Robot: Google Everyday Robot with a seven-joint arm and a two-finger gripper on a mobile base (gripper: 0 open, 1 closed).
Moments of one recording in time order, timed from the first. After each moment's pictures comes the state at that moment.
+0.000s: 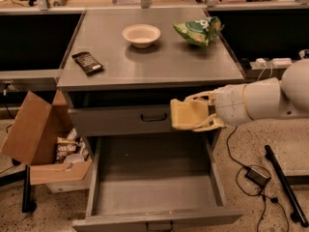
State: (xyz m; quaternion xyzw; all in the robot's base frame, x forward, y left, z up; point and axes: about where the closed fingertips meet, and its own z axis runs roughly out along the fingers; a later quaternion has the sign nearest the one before) arm 0.514 -0.129 0.819 -0.75 0.48 0.01 0.44
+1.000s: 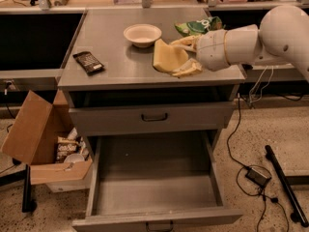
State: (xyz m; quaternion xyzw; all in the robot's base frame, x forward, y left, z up) arm 0.635 -0.082 0.911 -0.70 0.48 0.06 0.53
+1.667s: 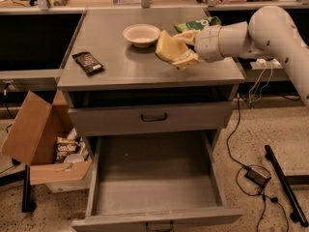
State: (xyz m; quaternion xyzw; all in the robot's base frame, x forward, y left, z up) arm 0.712 -0.097 0.897 -0.65 0.53 0.07 0.54
